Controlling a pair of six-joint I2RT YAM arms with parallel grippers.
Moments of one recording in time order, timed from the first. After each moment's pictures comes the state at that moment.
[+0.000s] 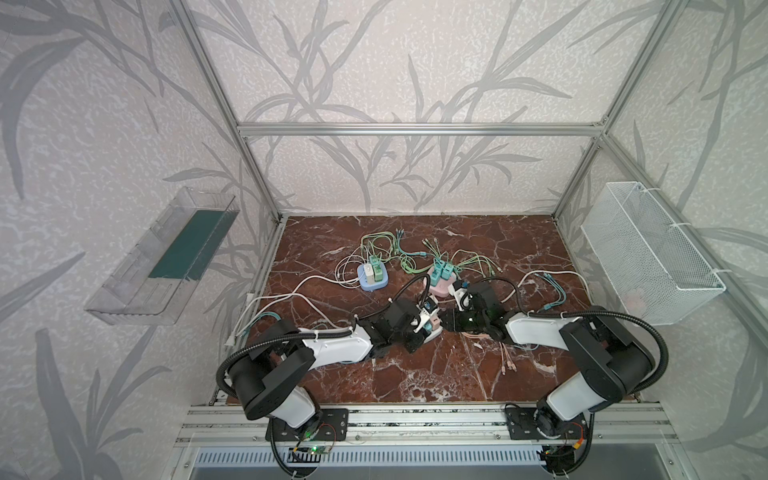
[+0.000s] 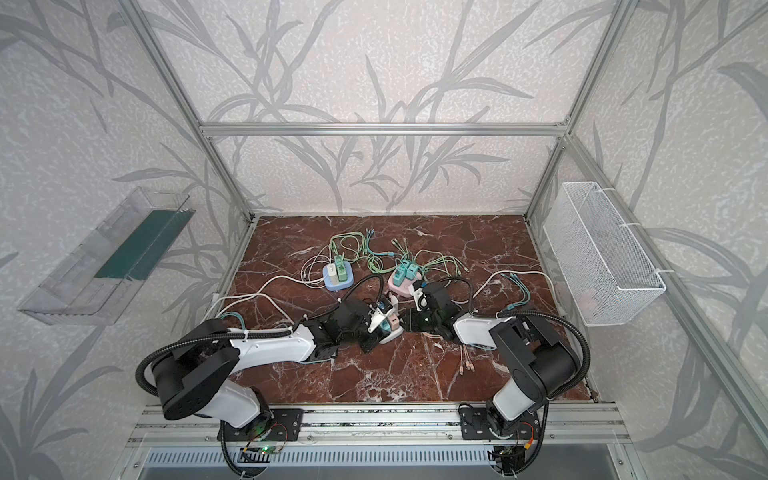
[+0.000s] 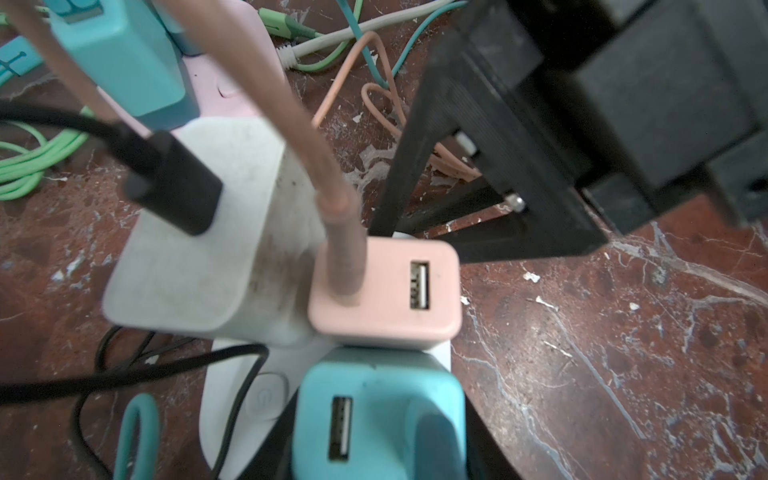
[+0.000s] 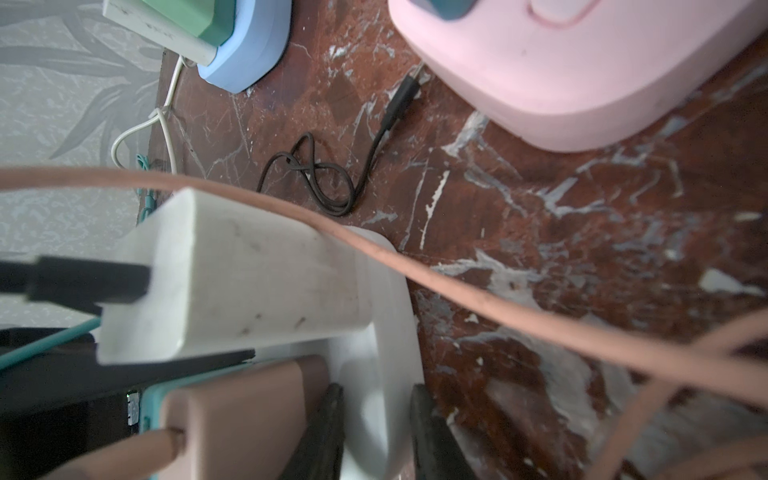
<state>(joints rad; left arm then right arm) -0.87 1.53 0.65 0.13 0.07 0.02 0.55 1.60 0.57 0.23 -0.45 0.57</state>
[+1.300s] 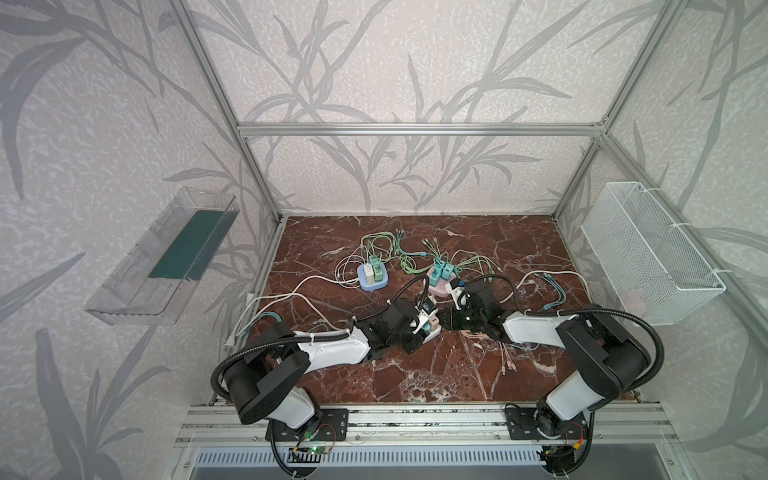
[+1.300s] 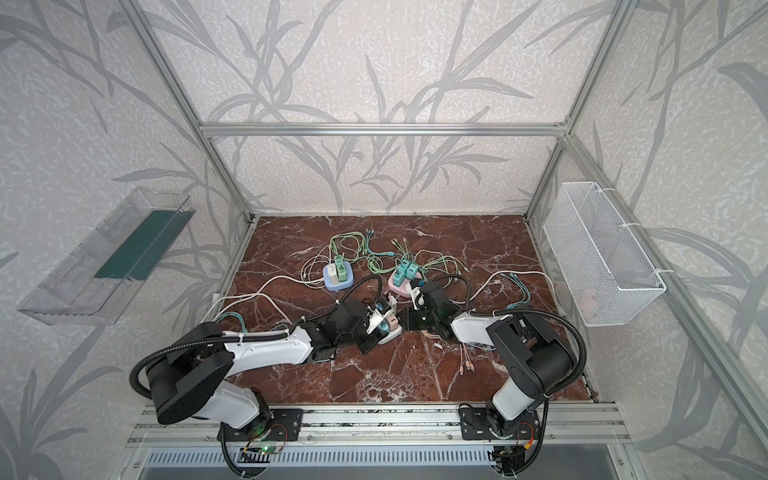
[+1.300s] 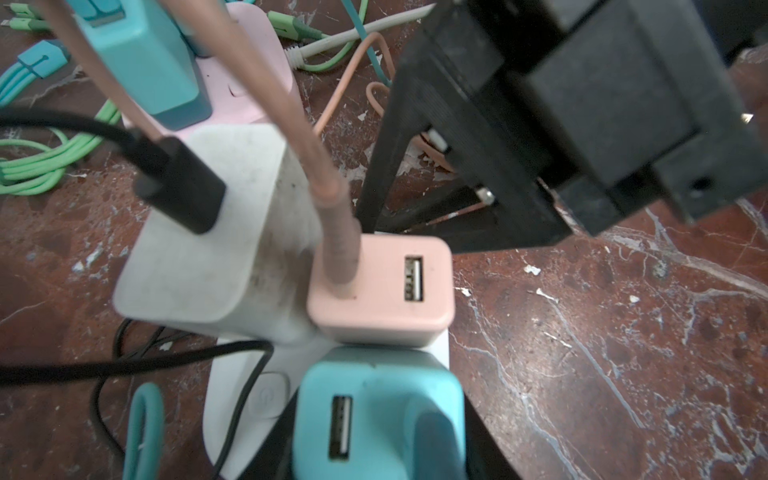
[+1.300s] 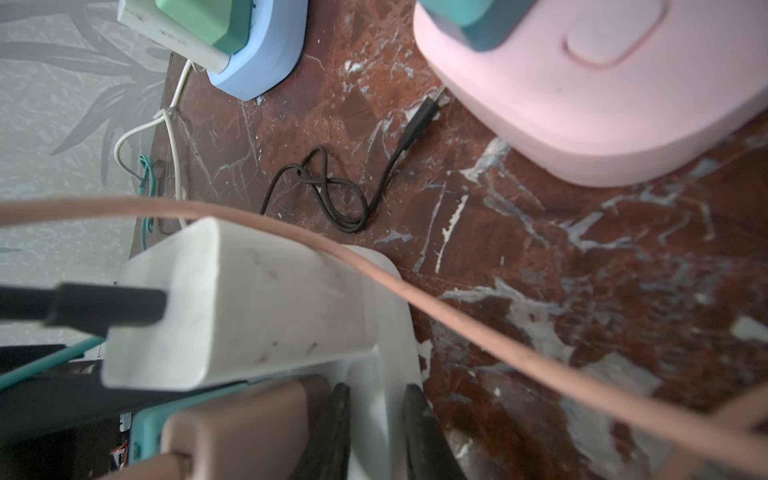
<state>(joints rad) -0.88 1.49 0.63 0.12 0.05 0.03 0.56 1.62 0.60 0.23 -0.42 0.55</state>
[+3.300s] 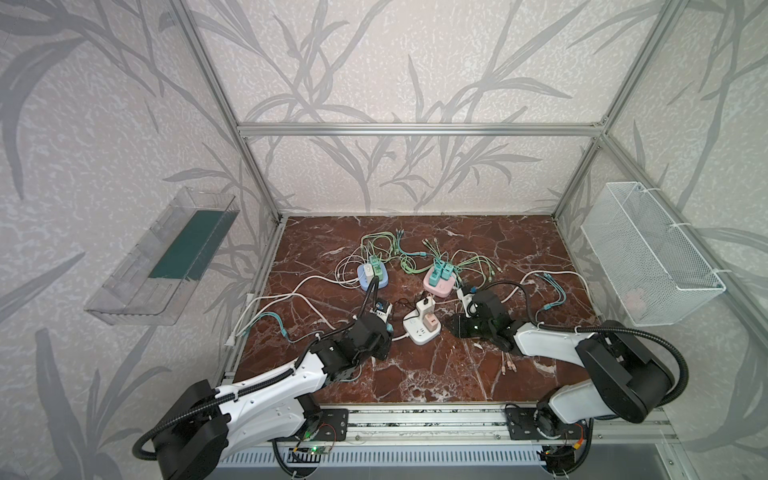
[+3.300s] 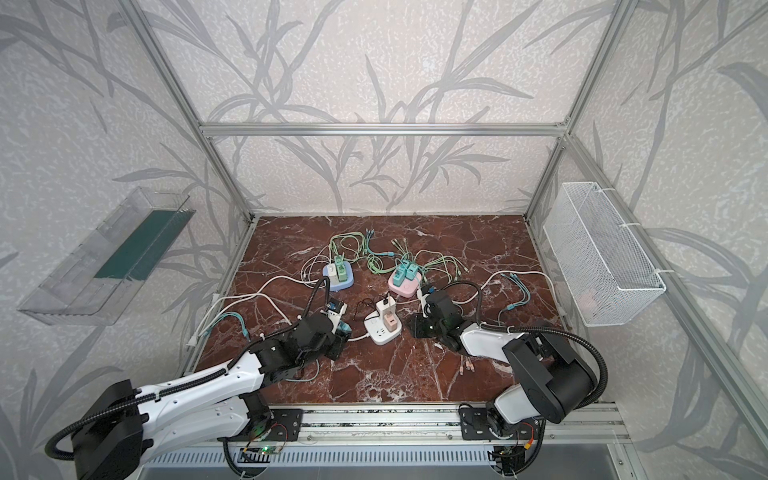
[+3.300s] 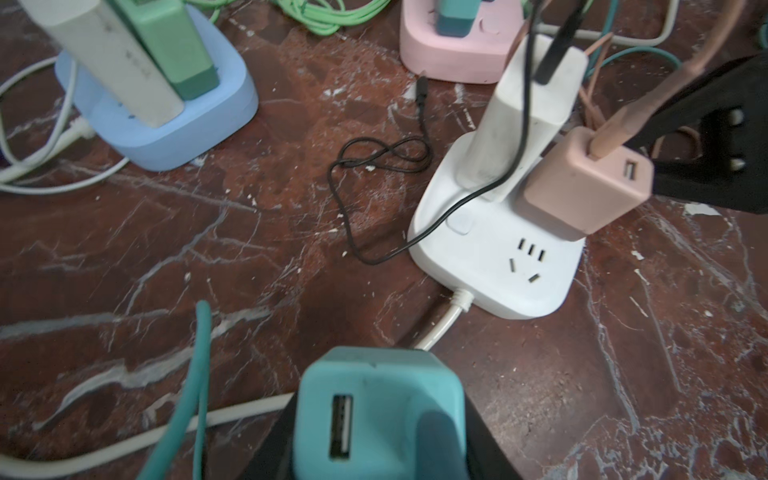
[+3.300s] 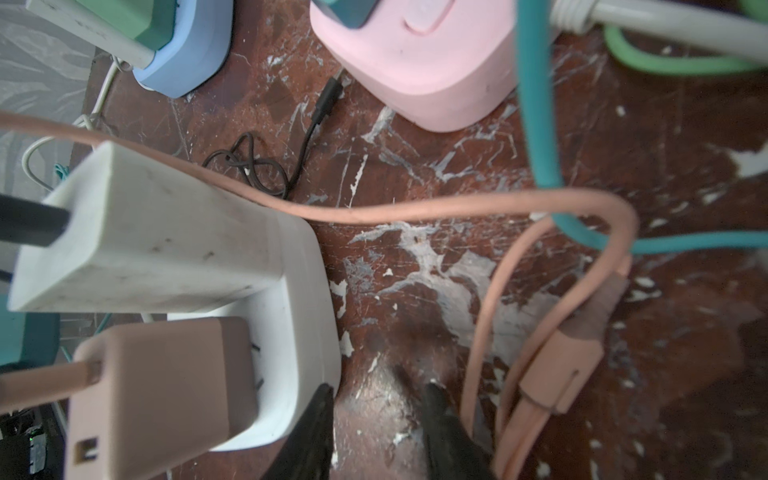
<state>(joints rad) -0.83 1.02 0.44 -0.23 -0.24 -0.37 0.57 1.47 0.48 0.19 -0.25 0.56</state>
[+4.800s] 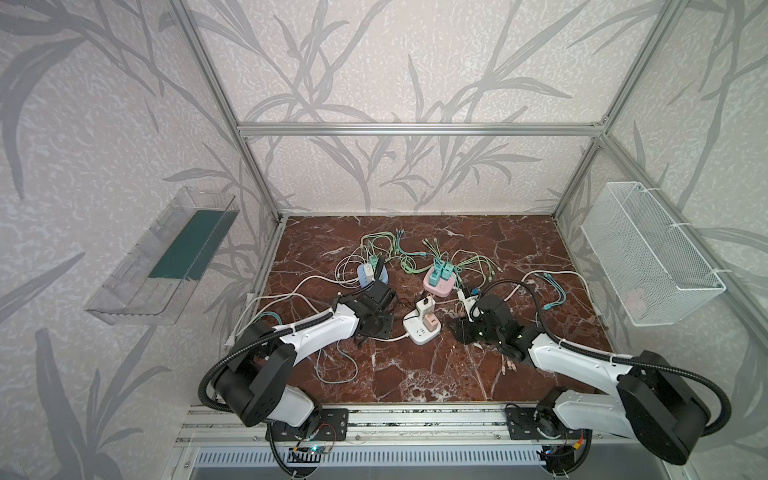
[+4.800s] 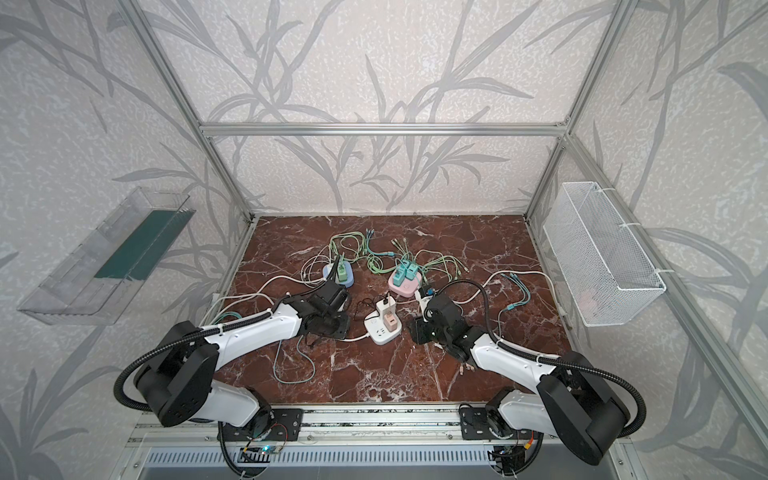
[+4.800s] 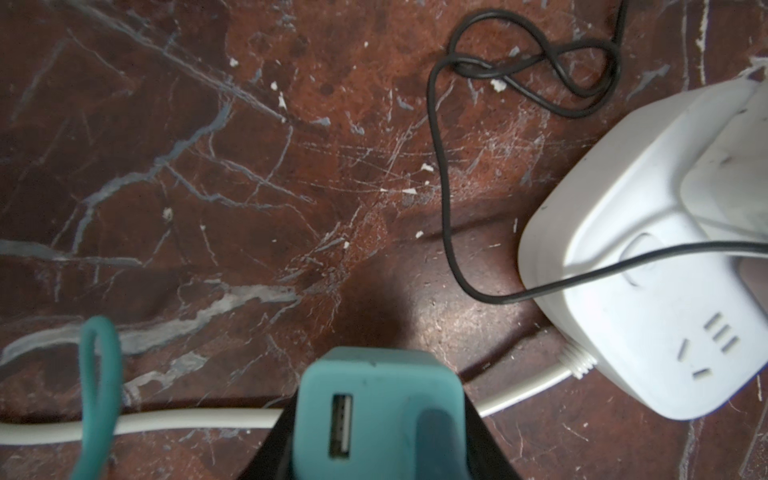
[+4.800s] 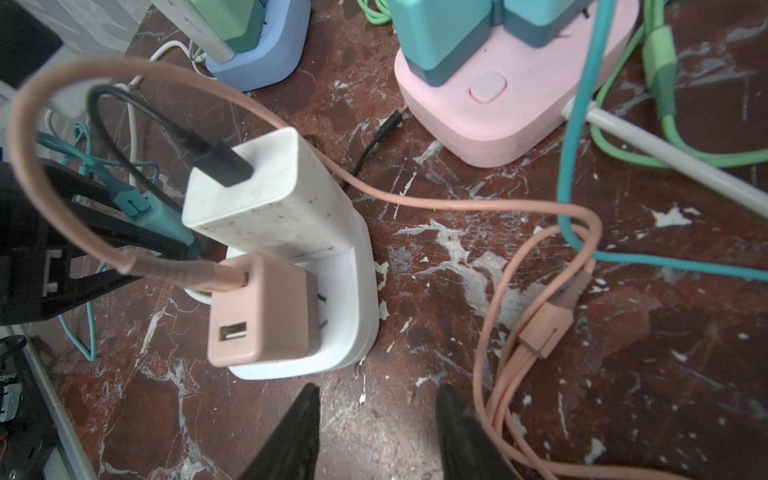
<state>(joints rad) -0.64 1.47 0.80 -0.55 -0.04 -0.46 0.66 1.23 0.45 0.07 -0.15 0.43</state>
